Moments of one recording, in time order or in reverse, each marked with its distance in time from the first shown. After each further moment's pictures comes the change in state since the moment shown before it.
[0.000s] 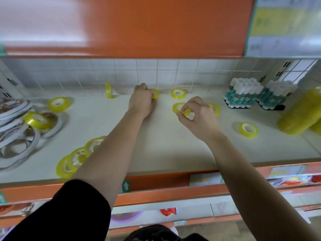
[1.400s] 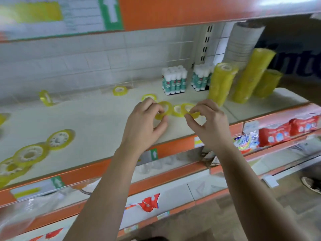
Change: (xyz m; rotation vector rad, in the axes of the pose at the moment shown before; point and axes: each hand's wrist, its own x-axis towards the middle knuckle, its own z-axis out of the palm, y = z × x) left_hand -0.137 0.201 0.003 -0.316 0.264 0.527; right_hand -0.125 0.072 -0.162 -0.091 0.296 0.055
